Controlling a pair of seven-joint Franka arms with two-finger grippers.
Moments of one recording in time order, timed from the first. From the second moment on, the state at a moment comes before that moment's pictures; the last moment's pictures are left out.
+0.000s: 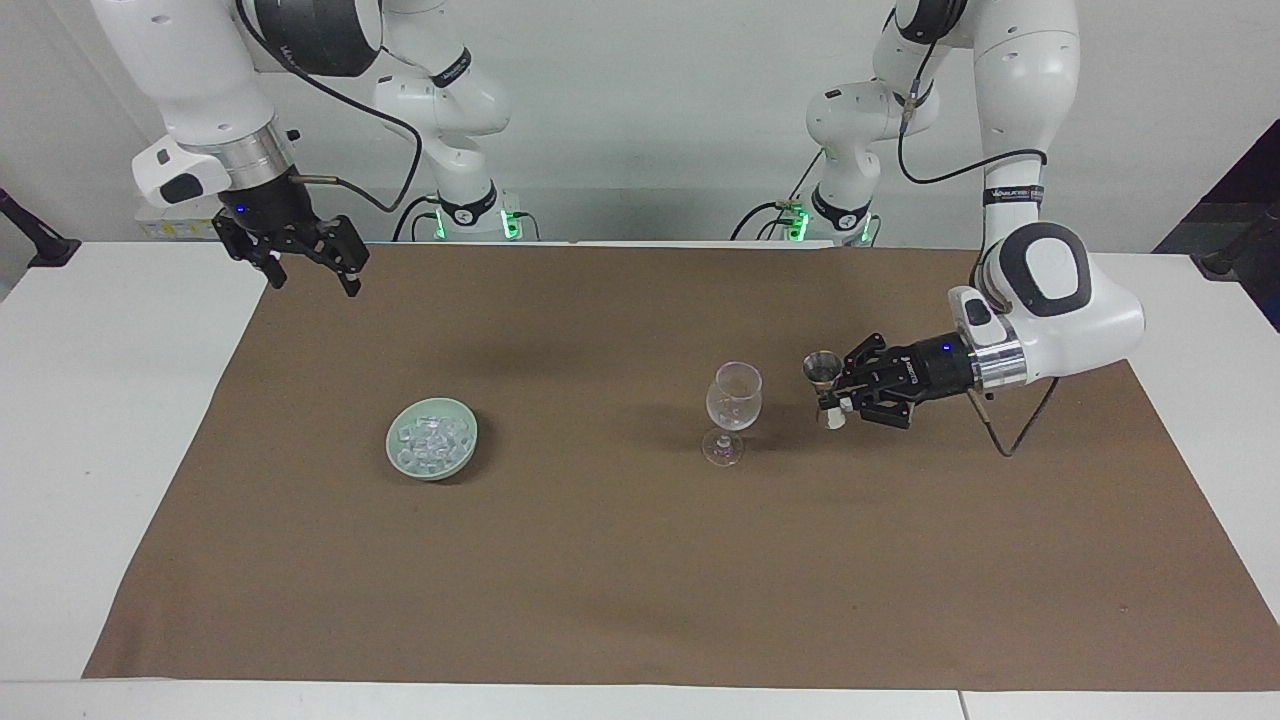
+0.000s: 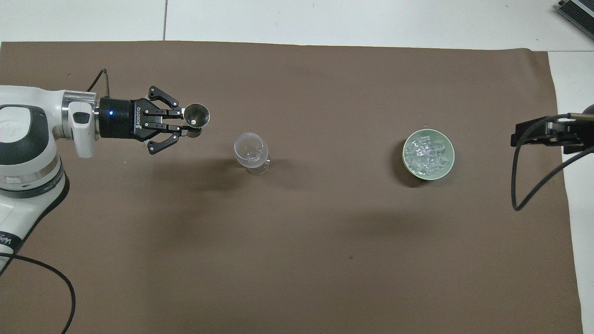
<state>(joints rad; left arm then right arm) 0.15 0.28 -0.21 -1.81 -1.16 1.84 2.08 -0.03 -0.01 0.00 -1.61 0.00 1.65 0.12</state>
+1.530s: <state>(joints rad) 0.02 0.22 -0.21 -1.83 -0.94 1.99 1.86 -0.03 -0.02 0.00 -1.63 0.00 1.65 0.12</state>
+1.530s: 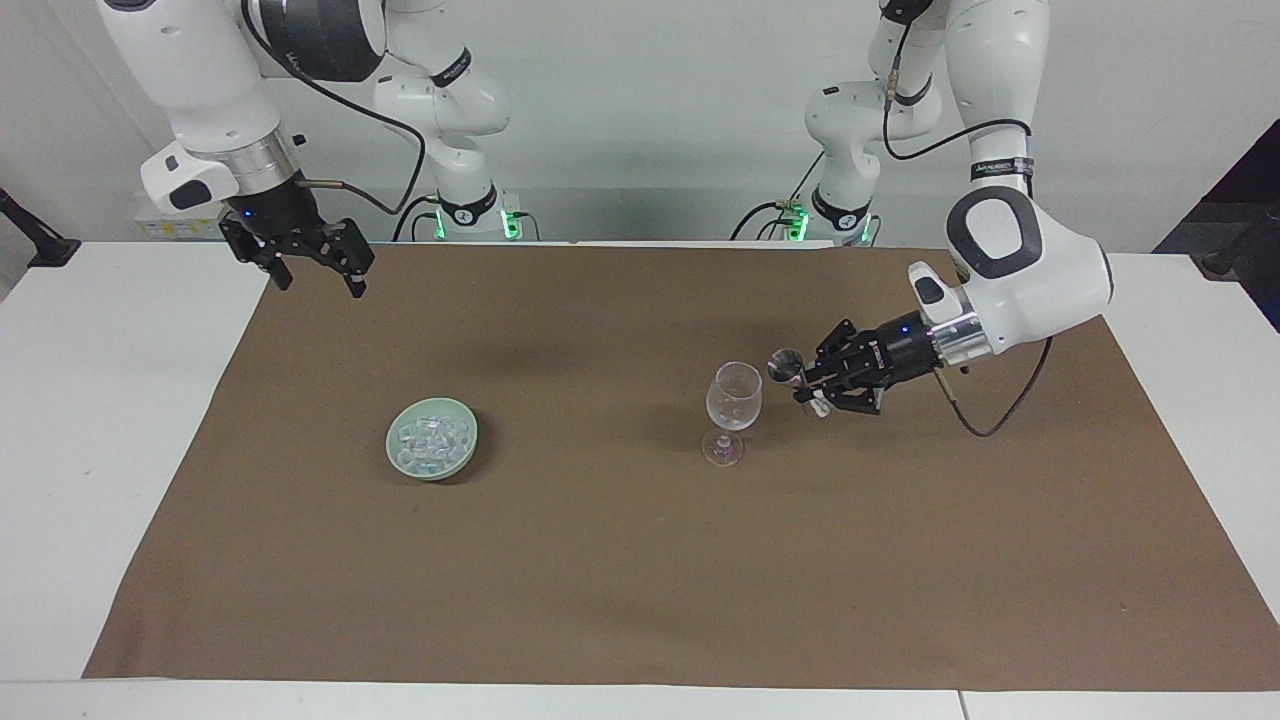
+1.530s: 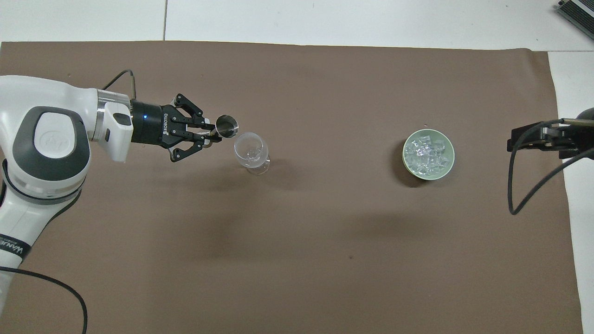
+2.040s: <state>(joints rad) 0.01 0.18 -0.20 -1.83 -0.85 2.00 1.74 -0.03 -0.04 0.00 -1.67 0.00 1.65 0.12</state>
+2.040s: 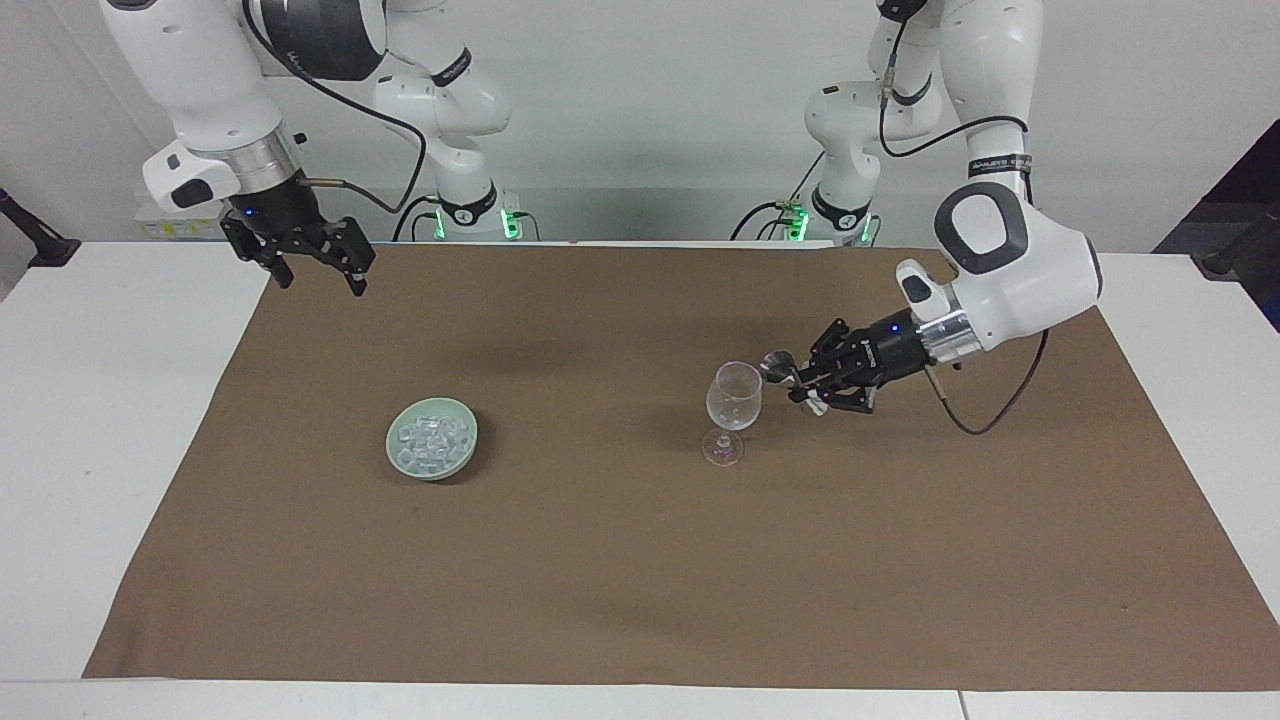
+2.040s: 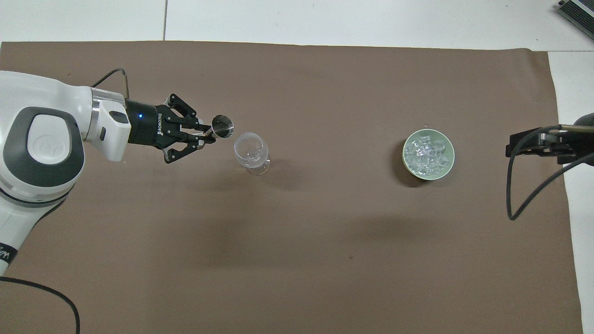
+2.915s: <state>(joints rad) -0.05 0.16 -0.21 -1.80 -0.66 2.00 1.56 -0.03 -0.05 0.00 -1.68 0.00 1.65 0.12</state>
